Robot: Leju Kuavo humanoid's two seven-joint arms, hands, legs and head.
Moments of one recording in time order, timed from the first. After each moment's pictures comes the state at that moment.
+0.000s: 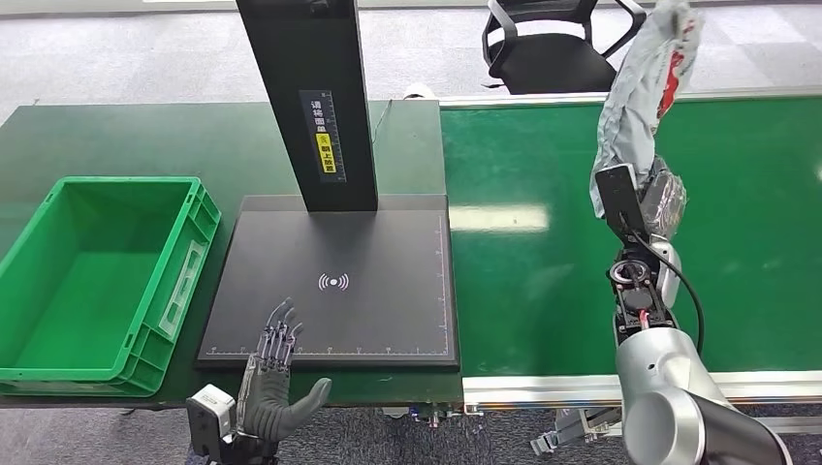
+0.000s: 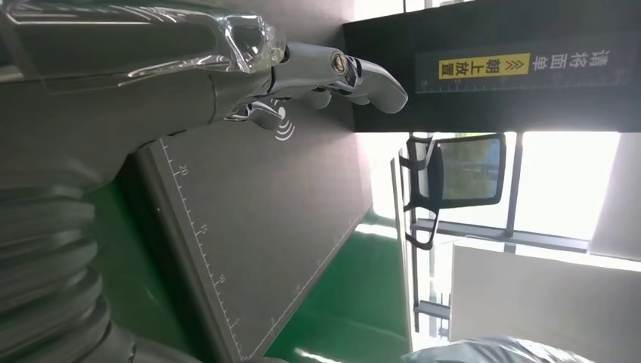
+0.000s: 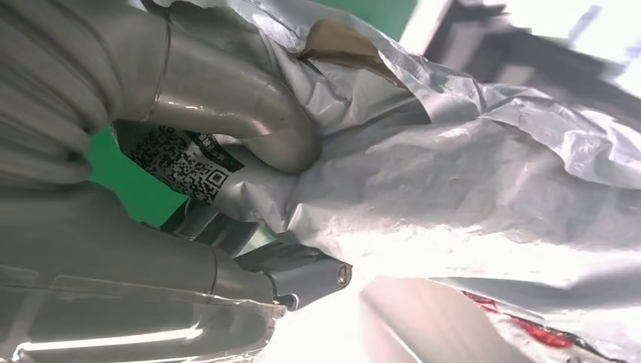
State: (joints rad) left arm 0.10 -0.25 -0.01 -1.29 -0.21 -0.25 -0.54; right arm -0.82 -0.01 -0.37 -0.39 0.73 -0.44 -0.59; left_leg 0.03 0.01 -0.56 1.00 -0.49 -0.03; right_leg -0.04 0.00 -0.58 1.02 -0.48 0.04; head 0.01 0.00
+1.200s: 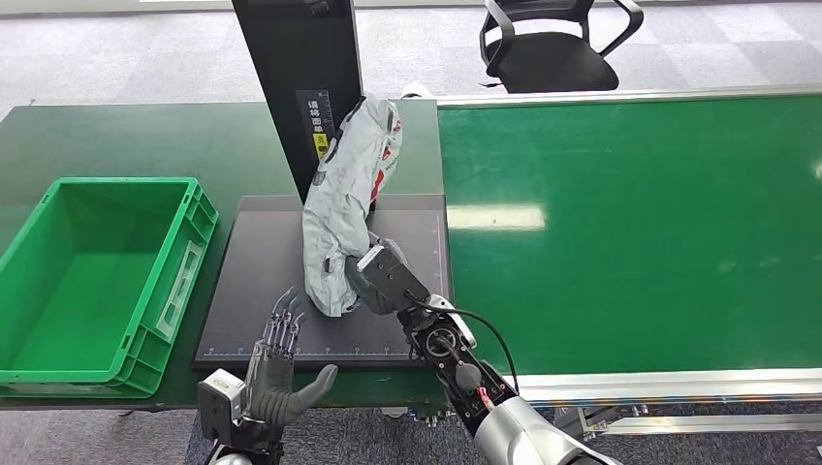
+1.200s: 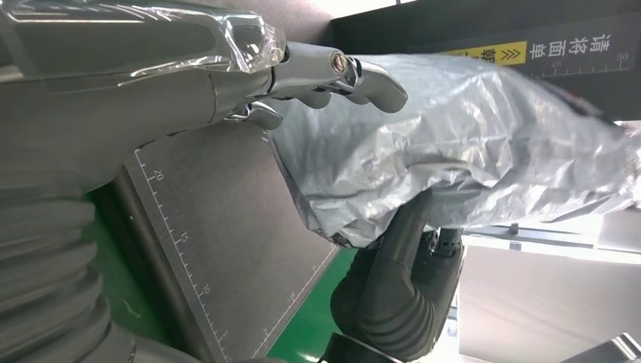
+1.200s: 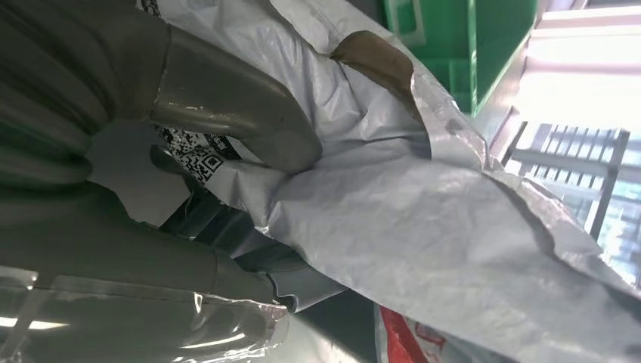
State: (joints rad) left arm 0.05 -0.26 0.00 -1.26 -0.24 -0.23 -0.53; right arm -0.58 0.33 0.48 -0.55 0.25 -0.02 -0.49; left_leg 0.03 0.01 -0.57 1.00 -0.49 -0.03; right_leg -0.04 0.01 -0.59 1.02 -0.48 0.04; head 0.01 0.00
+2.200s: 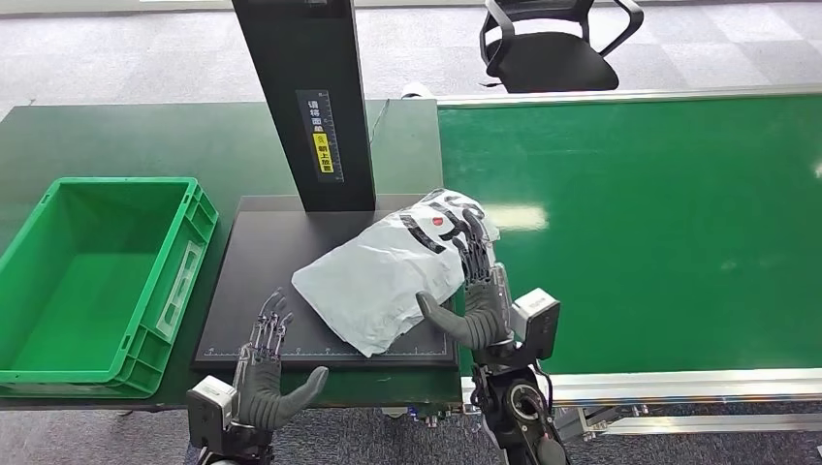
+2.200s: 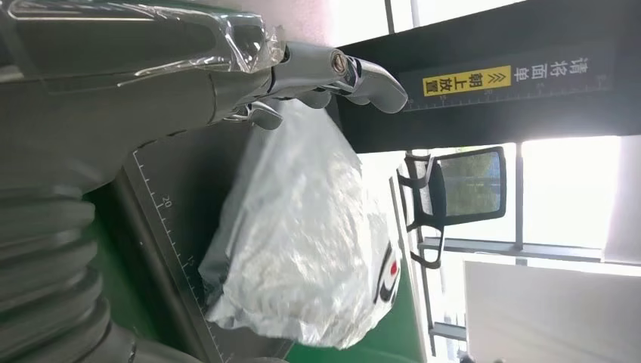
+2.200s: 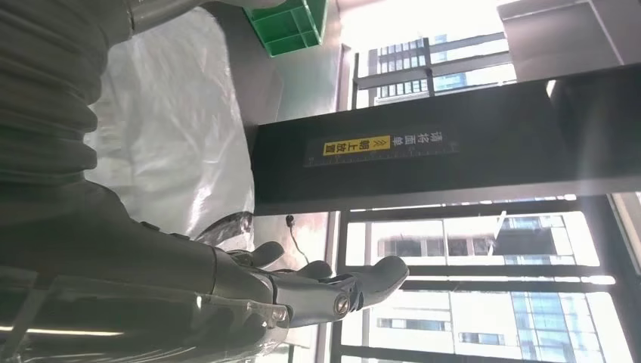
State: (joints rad) left arm 0.08 -0.25 0.00 -1.33 -0.27 -0.20 -0.52; right arm -0.13 0.22 0.31 -1.25 -0.04 0.08 -0.55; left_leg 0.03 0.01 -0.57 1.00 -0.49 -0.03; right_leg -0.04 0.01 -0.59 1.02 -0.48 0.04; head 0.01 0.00
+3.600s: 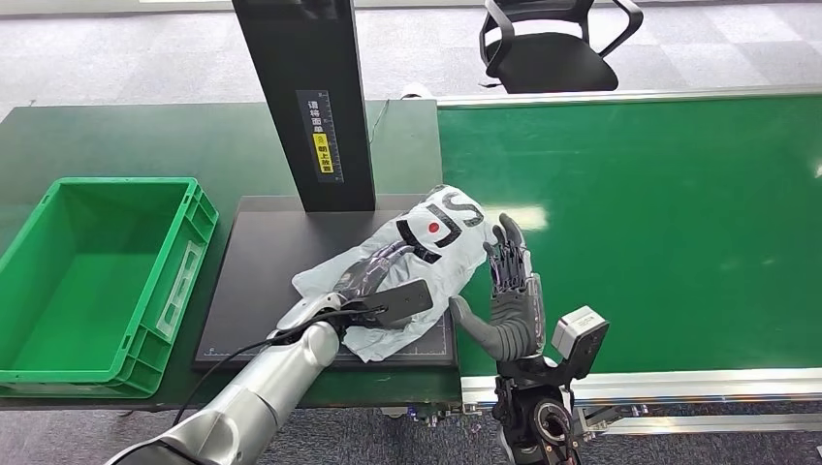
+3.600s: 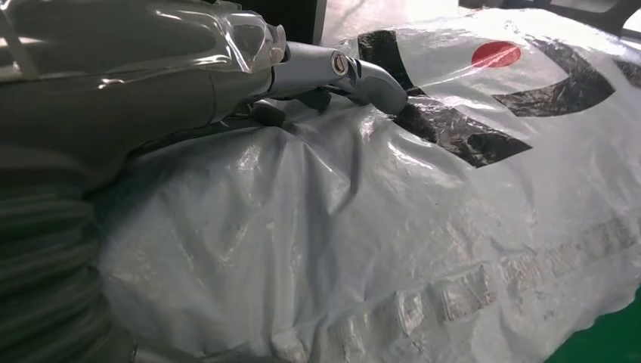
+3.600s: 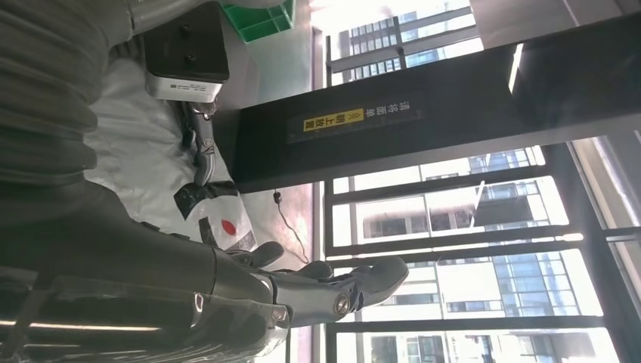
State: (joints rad) left arm -0.72 -0.22 -0.31 -0.41 -0.95 -0.02 -0.10; right arm -0.05 0.26 0.20 -1.38 -0.05 0.15 -0.53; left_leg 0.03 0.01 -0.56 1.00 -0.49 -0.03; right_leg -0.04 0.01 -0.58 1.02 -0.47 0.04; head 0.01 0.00
